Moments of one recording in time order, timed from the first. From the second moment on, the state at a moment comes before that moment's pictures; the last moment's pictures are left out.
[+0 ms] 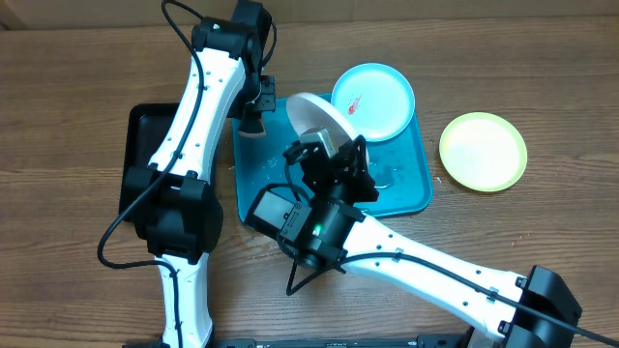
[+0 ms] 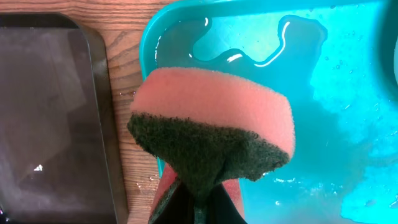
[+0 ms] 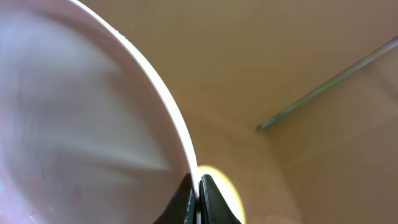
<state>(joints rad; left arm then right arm) -0.25 2.21 2.18 -1.42 -0.06 -0.29 1.07 1.70 1.44 -1.11 1.34 0.65</state>
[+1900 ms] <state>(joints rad) -0.26 2.21 2.18 -1.41 -0.06 -0.29 -0.41 1.63 1.02 -0.58 -0.15 0.51</state>
